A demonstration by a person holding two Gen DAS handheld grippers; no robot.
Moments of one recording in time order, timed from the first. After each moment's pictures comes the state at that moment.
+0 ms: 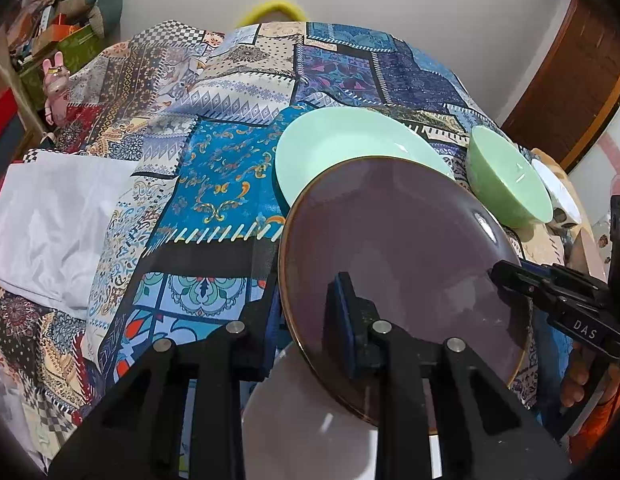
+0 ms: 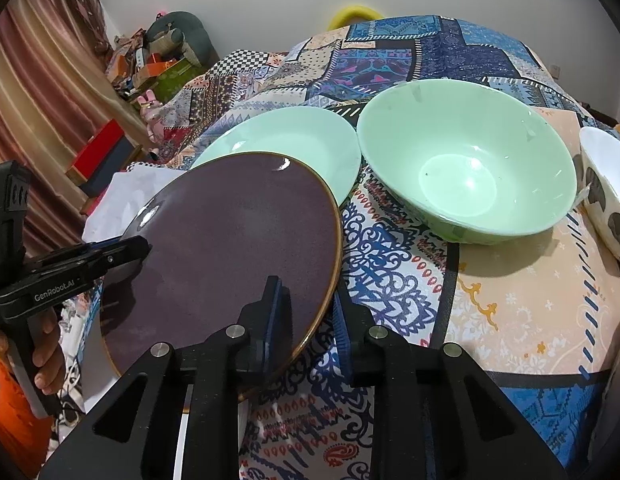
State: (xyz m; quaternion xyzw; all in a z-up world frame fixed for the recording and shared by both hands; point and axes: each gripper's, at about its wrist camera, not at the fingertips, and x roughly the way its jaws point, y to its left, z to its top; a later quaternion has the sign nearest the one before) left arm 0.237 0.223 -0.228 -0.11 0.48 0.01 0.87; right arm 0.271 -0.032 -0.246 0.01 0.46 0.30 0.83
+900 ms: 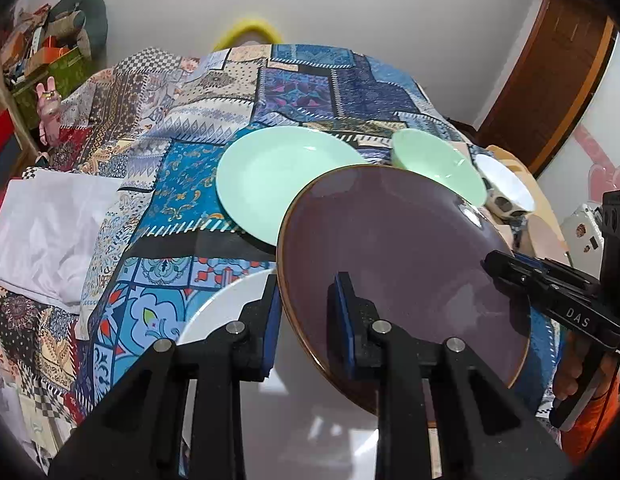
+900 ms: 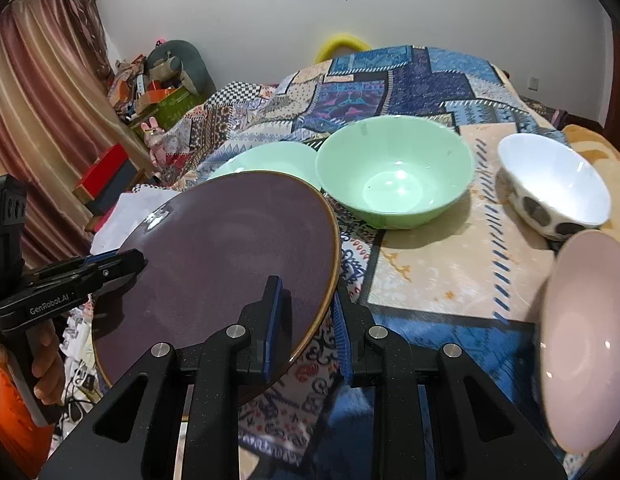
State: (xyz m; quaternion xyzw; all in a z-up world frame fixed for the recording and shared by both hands) left arm 0.195 0.164 -0.178 -0.10 0.44 -0.02 0.89; right arm 0.235 -0.087 -0.206 0.03 0.42 0.29 0.86
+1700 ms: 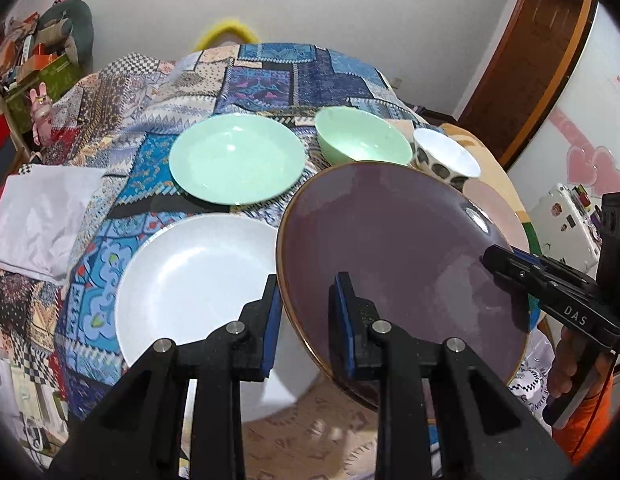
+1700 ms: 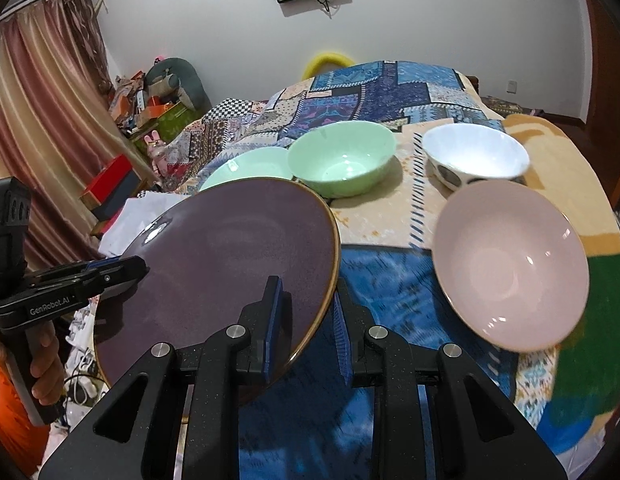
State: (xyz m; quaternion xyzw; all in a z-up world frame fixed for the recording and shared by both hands) left arm 0.137 0.087 -0.158 -0.09 0.45 -0.04 0.89; right arm 0.179 -0.157 -0.193 0.05 0.40 0.27 0.87
